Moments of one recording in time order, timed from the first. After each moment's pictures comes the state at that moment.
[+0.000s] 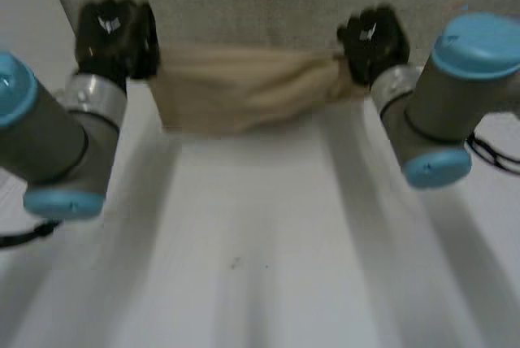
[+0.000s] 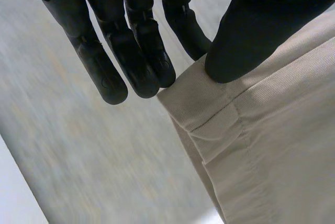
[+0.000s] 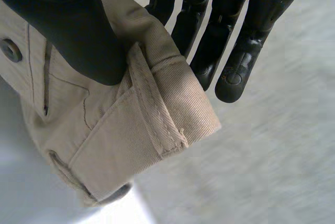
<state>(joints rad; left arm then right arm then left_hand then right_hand) 4.31 -1.89 -1.44 3.62 -1.65 3.39 2.04 -0.92 0.97 -0.20 1.57 2.47 1.13 1.20 1.19 1.21 0.99 0.97 1.18 1.18 1.19 0.98</state>
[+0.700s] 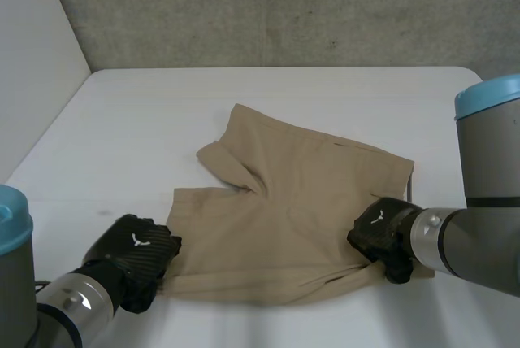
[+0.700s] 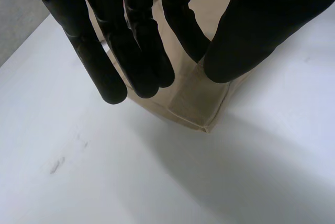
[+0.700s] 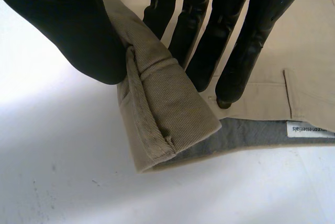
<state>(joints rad) 4.18 -1.59 -1.96 2.96 -1.62 3.66 1.99 -1.18 1.49 0.59 1.42 2.28 1.12 1.17 1.17 1.18 0.98 0.97 1.18 1.19 1.19 0.98</state>
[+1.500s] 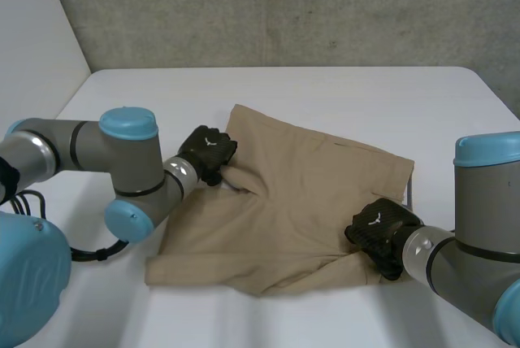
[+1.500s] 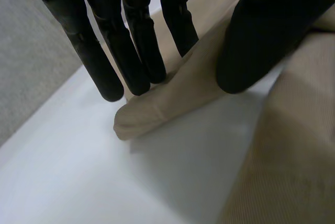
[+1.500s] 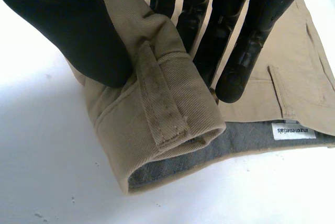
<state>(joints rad) 4.27 -2.52 -1.00 3.19 -1.37 3.66 1.98 -1.19 1.69 0.23 1.43 2.34 1.03 1.01 1.00 1.00 0.82 0.97 1.18 1.19 1.19 0.98</state>
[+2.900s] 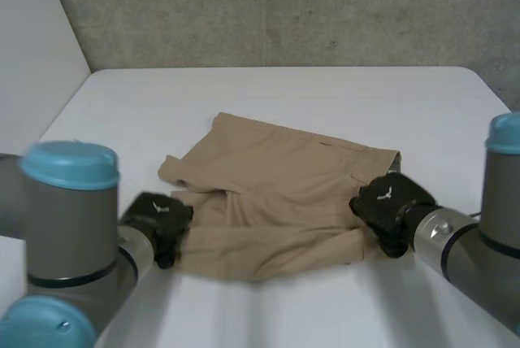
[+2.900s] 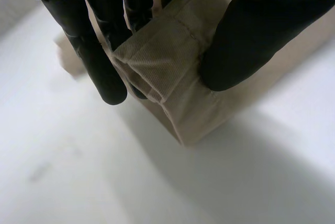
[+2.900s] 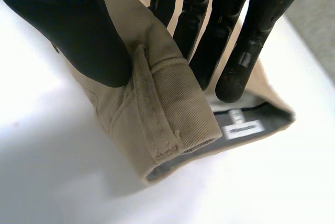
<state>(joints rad) 4.16 -1.92 -1.69 3.00 -1.73 3.51 1.98 -1.32 1.69 0.22 1.44 2.44 1.12 1.19 1.18 1.19 0.97 0.97 1.18 1.19 1.19 0.98</state>
